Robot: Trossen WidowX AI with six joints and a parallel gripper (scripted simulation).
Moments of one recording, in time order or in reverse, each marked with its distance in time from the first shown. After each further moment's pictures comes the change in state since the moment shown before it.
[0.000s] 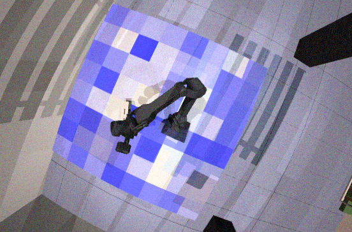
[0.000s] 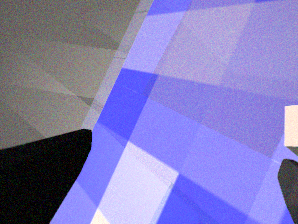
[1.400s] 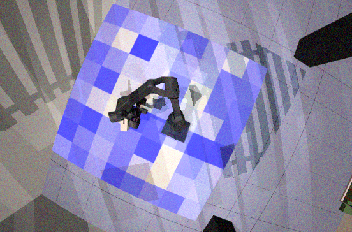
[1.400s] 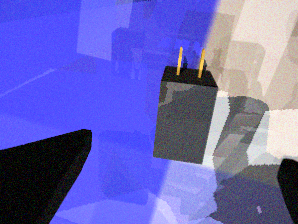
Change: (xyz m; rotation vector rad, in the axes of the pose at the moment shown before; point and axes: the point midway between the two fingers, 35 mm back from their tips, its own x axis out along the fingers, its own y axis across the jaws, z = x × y) arm 0.007 -0.192 -0.051 0.034 0.598 -0.792
